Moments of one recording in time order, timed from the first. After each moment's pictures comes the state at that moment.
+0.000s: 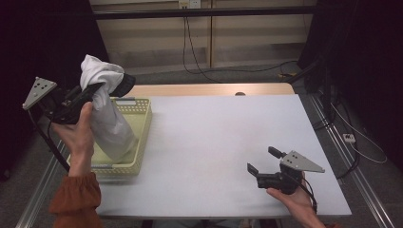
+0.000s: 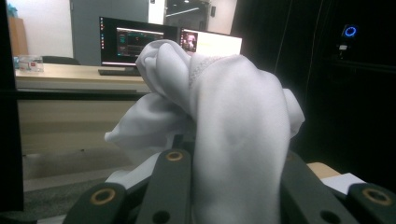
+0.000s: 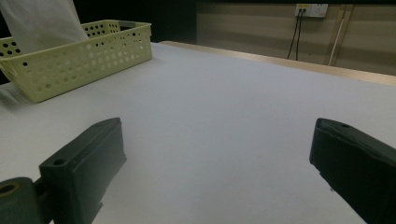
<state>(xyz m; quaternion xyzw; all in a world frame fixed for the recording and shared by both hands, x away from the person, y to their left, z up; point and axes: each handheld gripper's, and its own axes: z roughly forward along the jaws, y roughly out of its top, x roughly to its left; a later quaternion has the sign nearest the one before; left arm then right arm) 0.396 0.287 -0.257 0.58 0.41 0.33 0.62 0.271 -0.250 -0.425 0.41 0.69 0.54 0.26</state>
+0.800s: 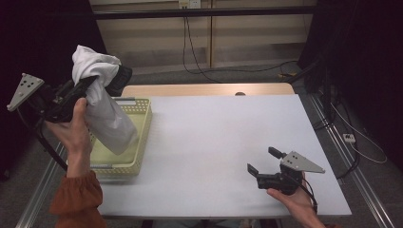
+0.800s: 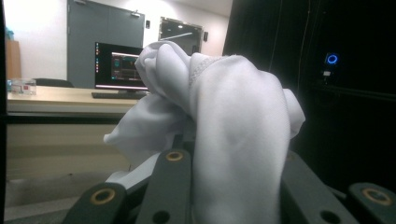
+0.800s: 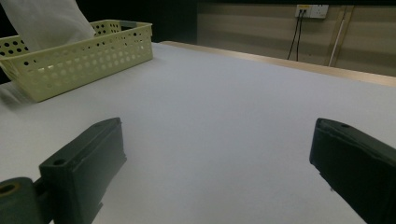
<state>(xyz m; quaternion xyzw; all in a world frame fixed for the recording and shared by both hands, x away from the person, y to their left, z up) 0.381 0.288 -0.238 0.55 0.39 0.34 0.65 0.269 -0.251 -0.425 0.41 0.69 0.54 0.26</state>
